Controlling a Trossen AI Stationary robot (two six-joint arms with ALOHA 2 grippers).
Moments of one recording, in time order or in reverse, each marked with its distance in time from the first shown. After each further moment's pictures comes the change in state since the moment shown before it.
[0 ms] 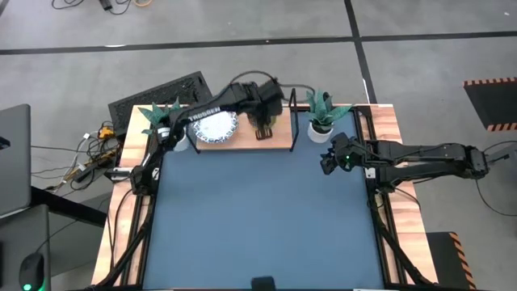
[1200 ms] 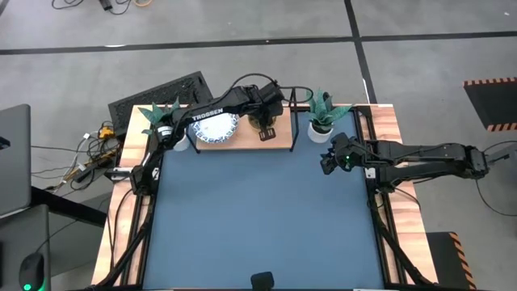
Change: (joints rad) left arm 0.031 0.006 -0.130 0.147 0.032 -0.080; right arm 0.000 0.000 0.000 0.000 0.004 0.001
